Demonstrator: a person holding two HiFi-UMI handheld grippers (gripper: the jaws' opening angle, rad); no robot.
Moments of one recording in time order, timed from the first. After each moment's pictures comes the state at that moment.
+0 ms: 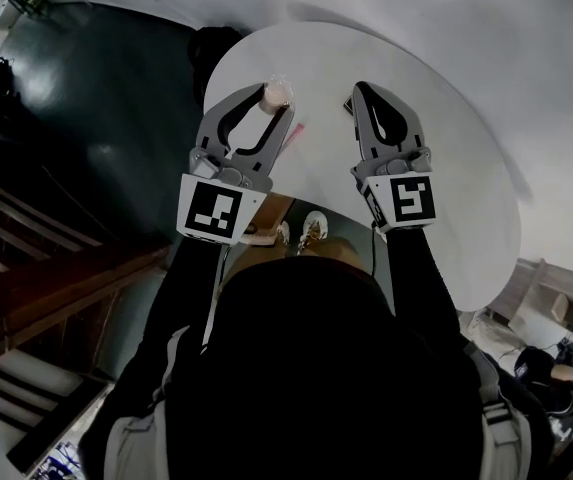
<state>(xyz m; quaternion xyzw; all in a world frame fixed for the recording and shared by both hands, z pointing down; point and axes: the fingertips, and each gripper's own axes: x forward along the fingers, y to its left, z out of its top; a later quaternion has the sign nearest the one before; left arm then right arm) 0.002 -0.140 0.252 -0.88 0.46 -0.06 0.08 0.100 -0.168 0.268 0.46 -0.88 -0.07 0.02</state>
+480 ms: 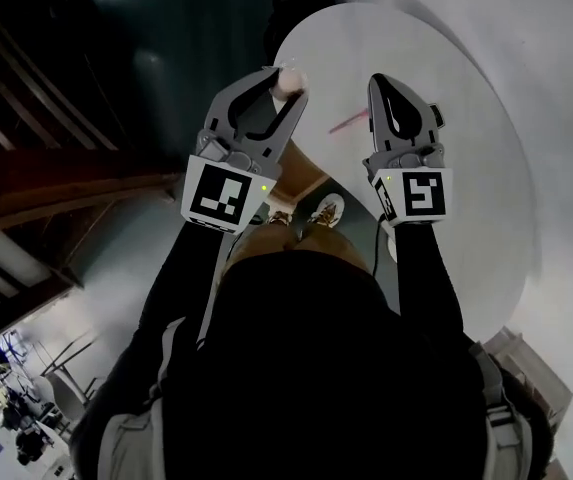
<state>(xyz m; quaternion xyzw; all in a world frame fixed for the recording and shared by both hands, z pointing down) -0.095 -0.103 0.284 -0.80 0.59 -0.13 0.04 -0.011 -0.162 0.311 0.30 -0.95 -0.04 0.02</state>
